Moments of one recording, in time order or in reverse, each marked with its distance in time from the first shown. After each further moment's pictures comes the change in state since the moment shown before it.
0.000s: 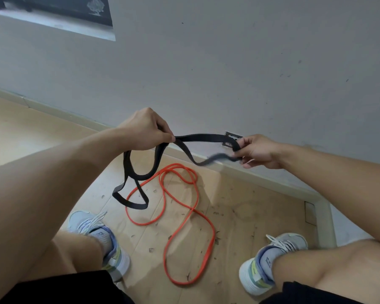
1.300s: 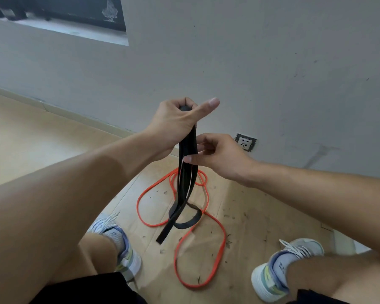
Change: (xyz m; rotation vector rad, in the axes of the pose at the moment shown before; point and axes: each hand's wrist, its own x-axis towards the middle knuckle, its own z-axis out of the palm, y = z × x) left_hand -0.018 0.053 0.010 -0.843 0.130 -0.012; right_hand -0.051 -0.056 0.110 0.022 -0.057 -0.539
